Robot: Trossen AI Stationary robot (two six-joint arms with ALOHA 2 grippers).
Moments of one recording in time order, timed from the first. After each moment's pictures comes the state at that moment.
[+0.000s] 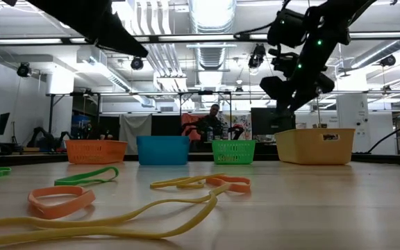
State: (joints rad) left arm -0.24 1.10 0.69 -0.10 -0.64 0.01; right arm -0.33 1.36 0.83 -0.45 0.68 0.53
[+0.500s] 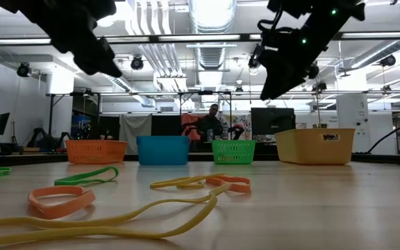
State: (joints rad) left arm -0.24 1.10 0.69 -0.30 -0.16 -0.28; right arm -0.05 1.36 0.88 -0.43 0.63 0.38
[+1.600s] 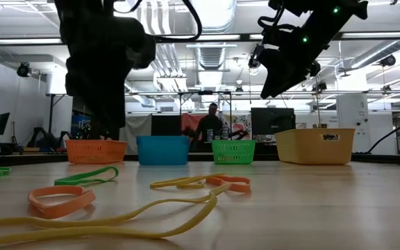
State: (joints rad) left arm -0.30 1.66 1.09 -0.70 -0.17 -0.91; right arm -0.02 1.36 0.88 -0.43 0.68 0.39
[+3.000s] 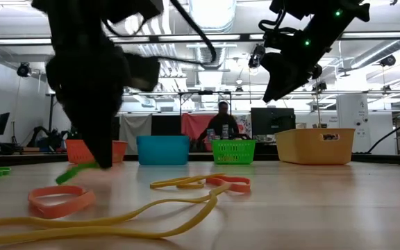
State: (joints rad) left arm -0.35 1.81 1.10 -0.63 -0.14 -0.79; right arm -0.02 1.36 0.86 -0.44 0.67 0.40
